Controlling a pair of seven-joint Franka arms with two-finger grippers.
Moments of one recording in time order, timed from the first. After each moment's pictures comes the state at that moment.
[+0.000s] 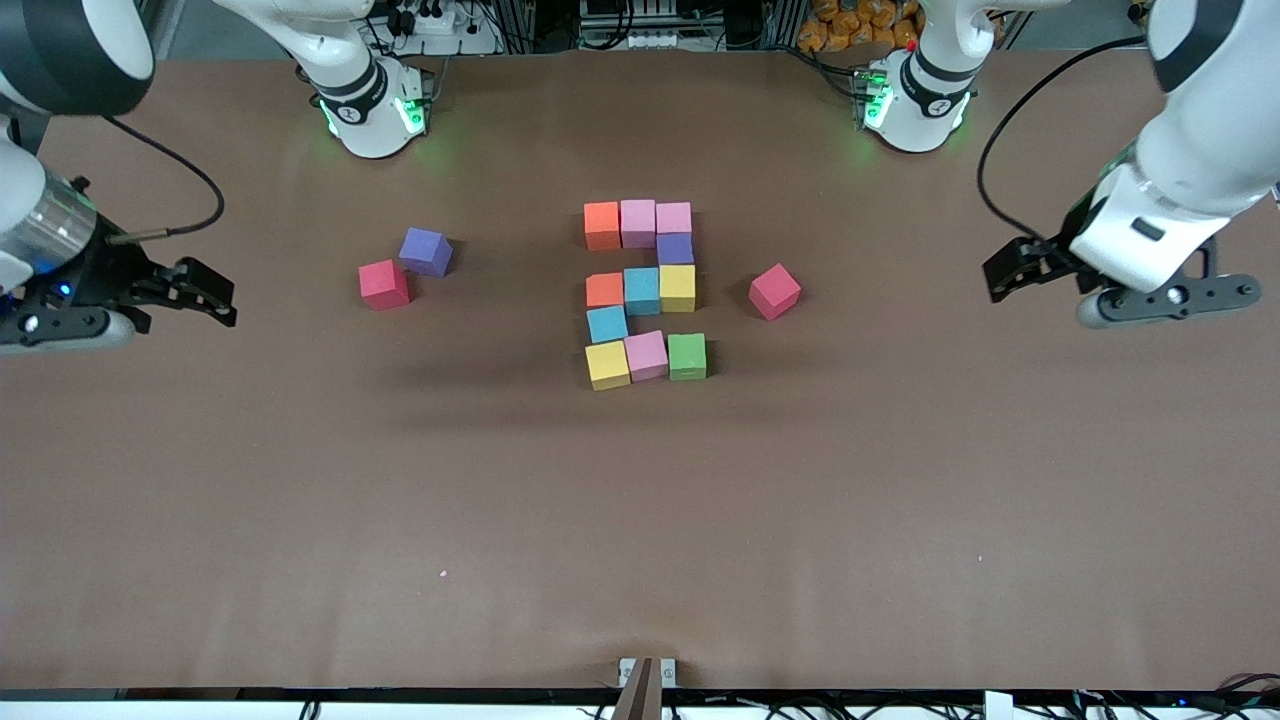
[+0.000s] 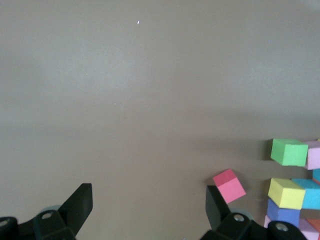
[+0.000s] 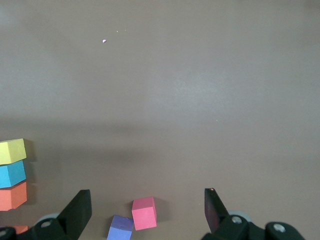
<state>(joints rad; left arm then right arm) -0.06 0.05 -0.13 -1.56 0.02 1.59 -0.27 -0.08 0.05 0.16 -1.61 -0.02 1.72 0.01</state>
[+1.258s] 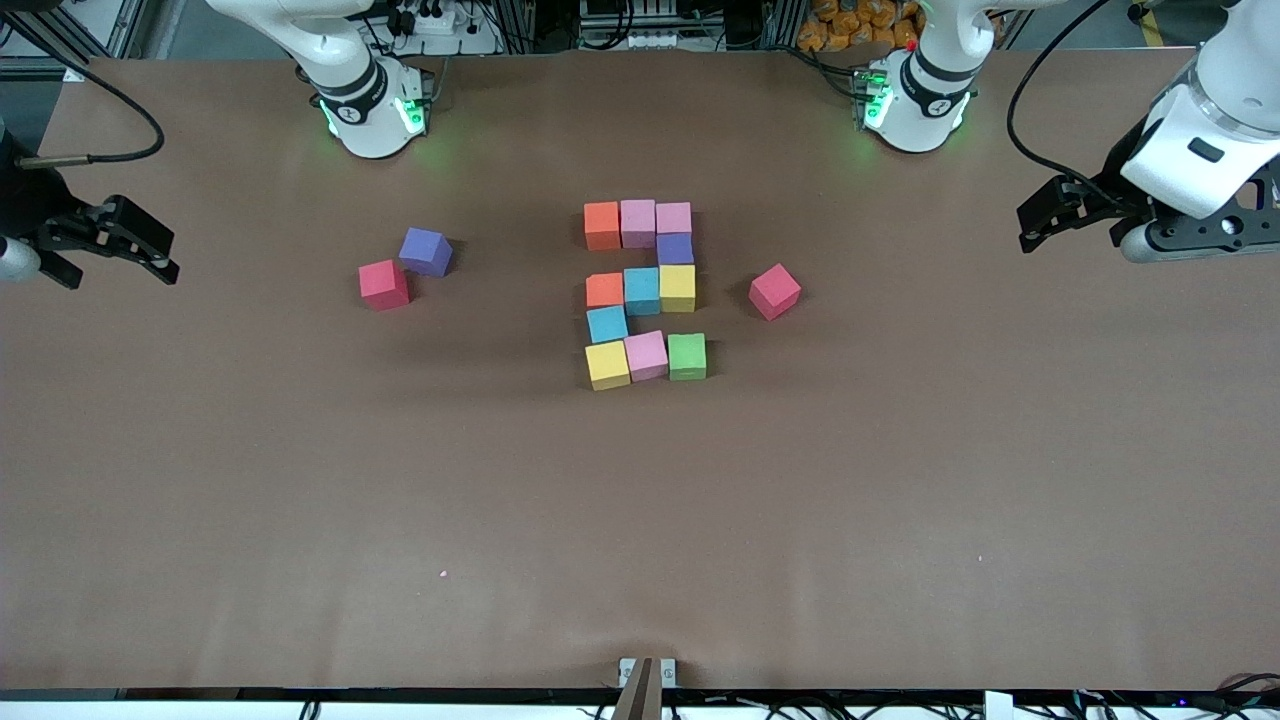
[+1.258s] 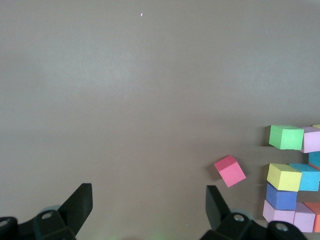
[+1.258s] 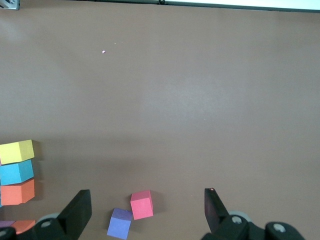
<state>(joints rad) -0.03 -0.05 -0.15 -1.61 0.01 1.55 -0.24 0.03 0.01 0.03 -1.50 -0.02 1.59 0.01</state>
